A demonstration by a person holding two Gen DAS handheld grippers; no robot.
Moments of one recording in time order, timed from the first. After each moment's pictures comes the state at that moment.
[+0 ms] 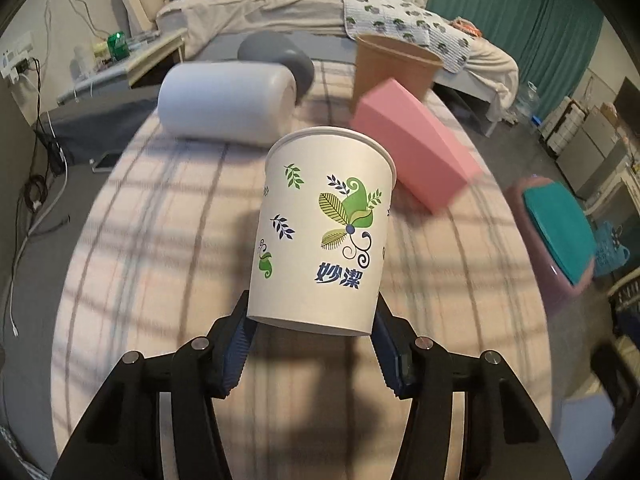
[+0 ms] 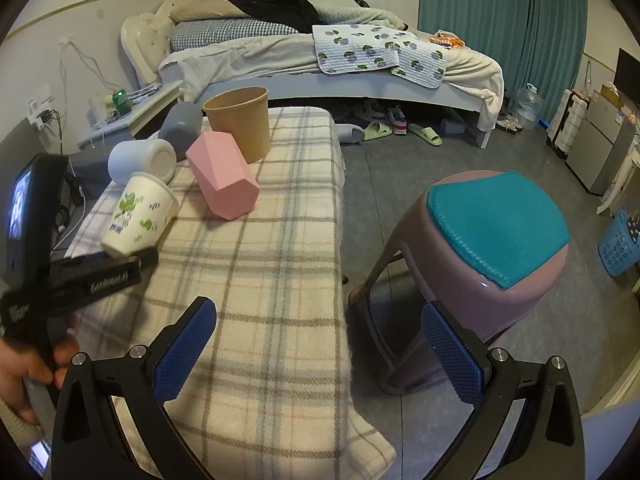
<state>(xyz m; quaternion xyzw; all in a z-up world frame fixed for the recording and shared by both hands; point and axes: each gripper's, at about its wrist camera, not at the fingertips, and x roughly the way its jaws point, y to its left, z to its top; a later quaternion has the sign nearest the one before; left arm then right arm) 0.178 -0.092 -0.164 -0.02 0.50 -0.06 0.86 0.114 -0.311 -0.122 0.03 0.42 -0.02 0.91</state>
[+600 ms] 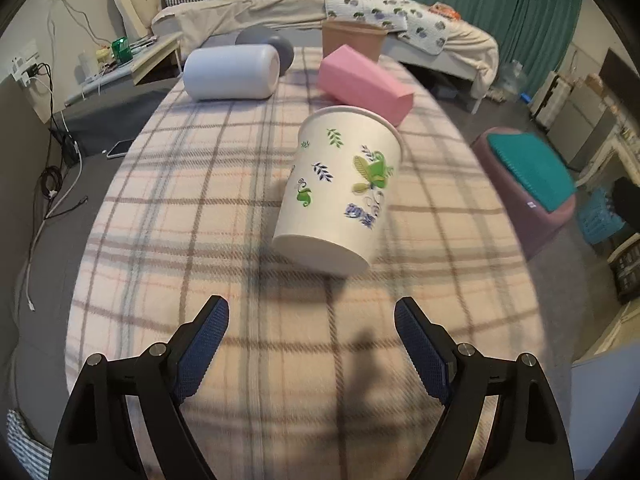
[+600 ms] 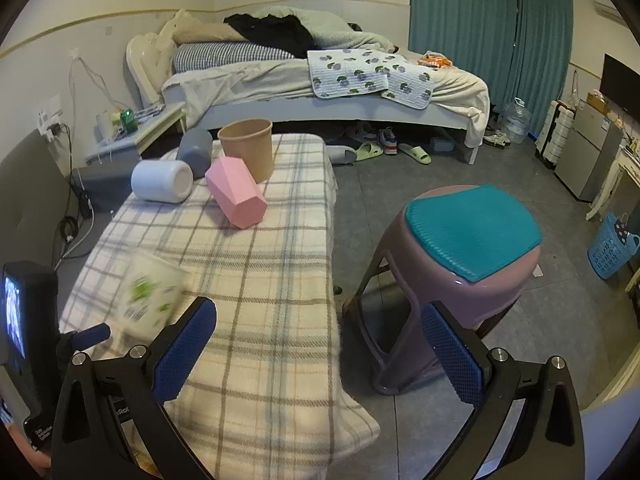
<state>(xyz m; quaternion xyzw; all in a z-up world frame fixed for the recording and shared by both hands) 0.077 -0.094 -0.146 0.01 0.49 -0.08 0.87 0.054 -0.309 -0.079 0.03 0.39 -0.04 0.92</state>
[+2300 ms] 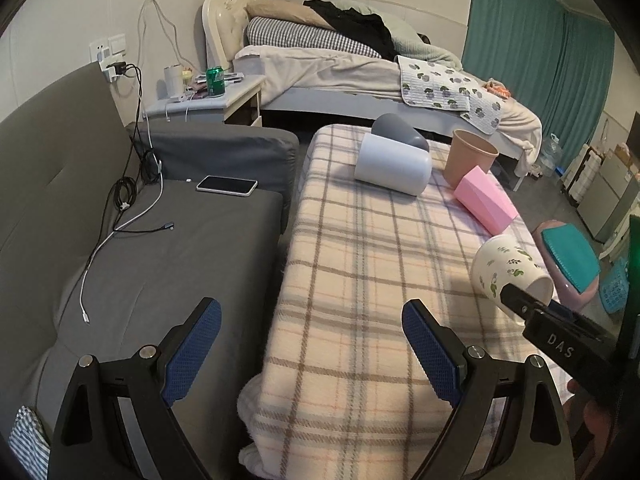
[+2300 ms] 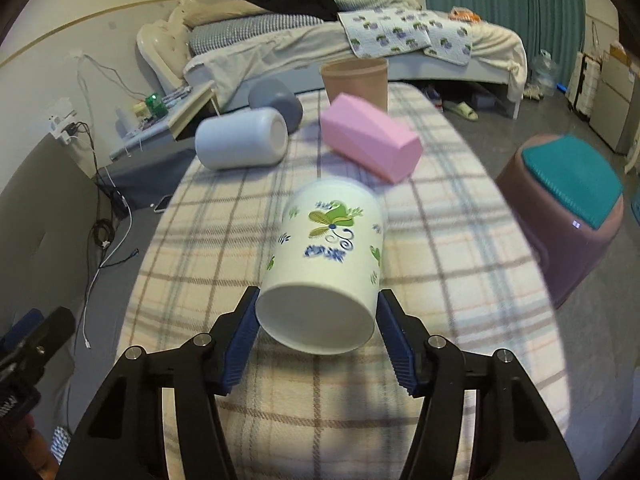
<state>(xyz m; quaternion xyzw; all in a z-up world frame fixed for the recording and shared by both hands) 0.078 0.061 -0.092 -0.03 0.40 0.01 0.91 0.110 -0.164 -0.137 0.11 0.43 0.01 0.90</state>
